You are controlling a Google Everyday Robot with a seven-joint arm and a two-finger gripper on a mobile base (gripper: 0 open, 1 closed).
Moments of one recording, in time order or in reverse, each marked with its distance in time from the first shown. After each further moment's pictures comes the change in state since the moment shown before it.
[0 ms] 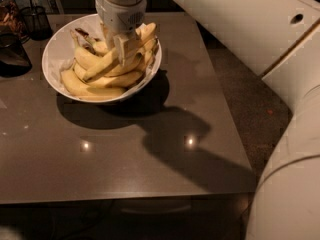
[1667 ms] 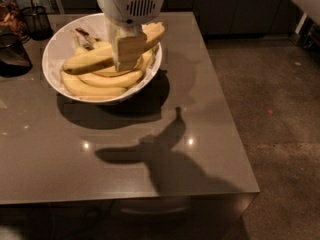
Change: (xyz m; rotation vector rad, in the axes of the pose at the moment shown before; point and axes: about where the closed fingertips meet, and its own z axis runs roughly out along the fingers) arm -0.063 0.069 -0.109 0.123 0.010 0.364
